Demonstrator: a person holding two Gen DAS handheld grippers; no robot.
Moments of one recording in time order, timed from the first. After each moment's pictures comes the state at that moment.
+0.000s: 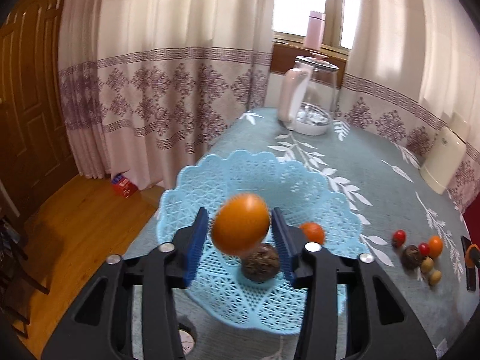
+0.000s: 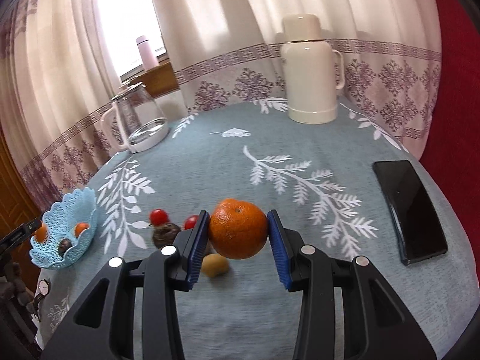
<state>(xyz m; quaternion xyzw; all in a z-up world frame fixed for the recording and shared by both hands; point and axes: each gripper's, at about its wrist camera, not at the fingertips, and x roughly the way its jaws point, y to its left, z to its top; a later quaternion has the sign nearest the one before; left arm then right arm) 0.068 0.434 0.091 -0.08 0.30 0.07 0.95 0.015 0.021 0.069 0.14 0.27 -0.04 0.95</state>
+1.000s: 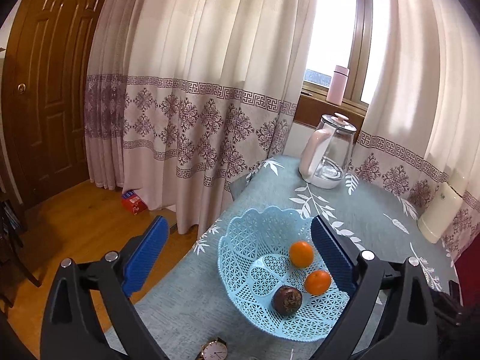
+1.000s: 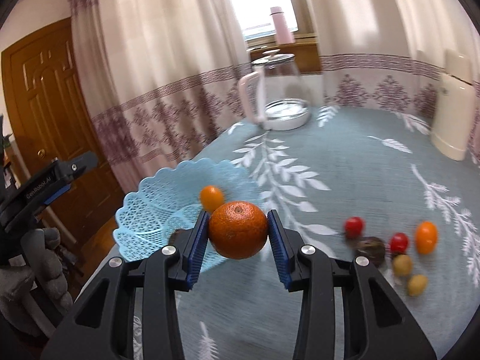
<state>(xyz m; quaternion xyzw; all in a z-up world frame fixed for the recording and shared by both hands) 0.030 0.476 0.142 -0.13 0.22 0.10 0.96 0.052 0.227 0.099 0.07 0.29 0.17 0.94</state>
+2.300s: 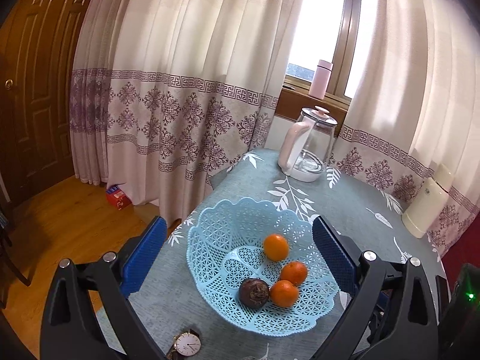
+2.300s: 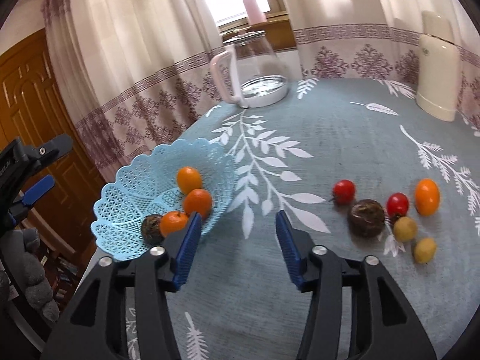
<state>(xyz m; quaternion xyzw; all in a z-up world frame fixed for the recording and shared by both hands) 0.031 0.455 0.140 -0.14 0.23 0.06 0.96 0.053 0.203 0.068 0.11 0.32 0.13 0.93</state>
